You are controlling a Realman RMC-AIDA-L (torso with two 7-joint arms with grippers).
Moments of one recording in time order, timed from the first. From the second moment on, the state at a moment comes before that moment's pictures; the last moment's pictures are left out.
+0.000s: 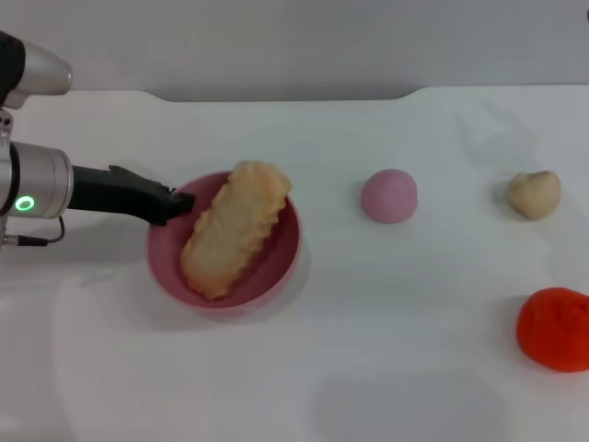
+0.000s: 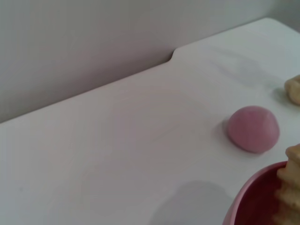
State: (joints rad) left arm -0.55 -2.04 1.06 0.95 2.22 1.24 -2.07; right arm 0.36 2.08 -1.53 -0.78 -0.18 -1.24 0.28
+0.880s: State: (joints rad) left arm -0.56 -2.05 1.15 0.90 2.25 1.15 -2.07; right arm 0.37 2.08 -1.53 -0.75 -0.17 -1.25 0.27
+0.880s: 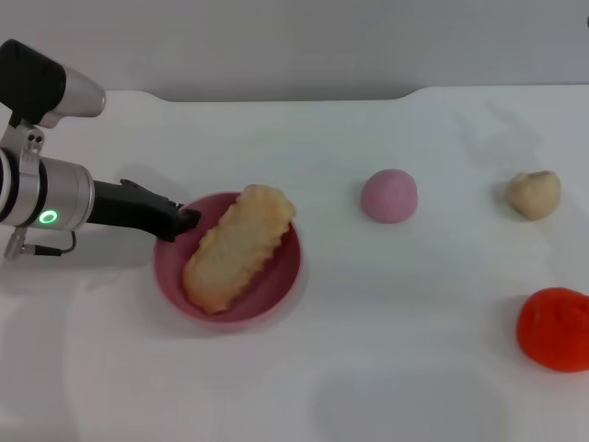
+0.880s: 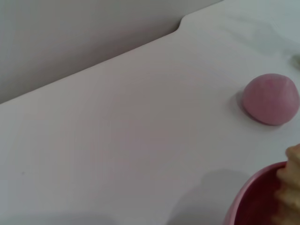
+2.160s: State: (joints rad) left arm -0.42 -2.06 1.04 1.16 1.79 1.07 -1.87; right arm 0.39 2.08 -1.54 -0.68 -0.12 -1.25 0.27
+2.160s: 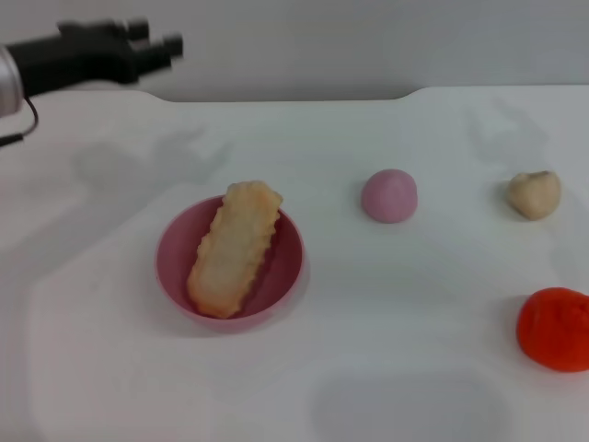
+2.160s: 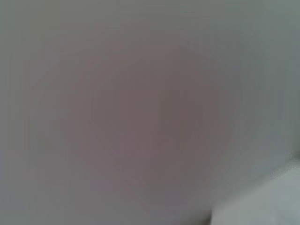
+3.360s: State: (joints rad) left arm -0.39 -2.07 1.04 0.29 0.20 1.27 -0.24; right arm 0.49 2.08 -1.52 -0.37 0.38 -1.25 0.02
